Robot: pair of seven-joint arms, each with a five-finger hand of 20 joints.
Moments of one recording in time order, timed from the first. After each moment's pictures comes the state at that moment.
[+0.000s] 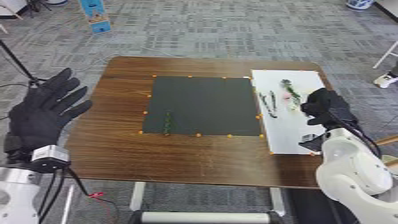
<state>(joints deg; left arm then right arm) 130.5 -57.7 -112.5 -126.7 37.0 -0.3 10.9 -92.6 -33.4 65.9 -117.6 -119.7 20.2 44.8</state>
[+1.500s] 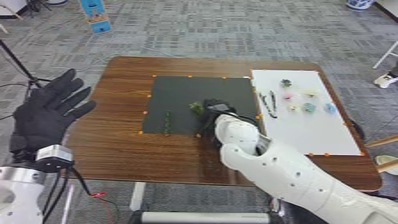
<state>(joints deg) 129.2 -58.0 -110.8 -125.9 37.0 -0.6 10.4 -57.1 -65.8 30.3 -90.3 -117.8 -7.9 42.9</state>
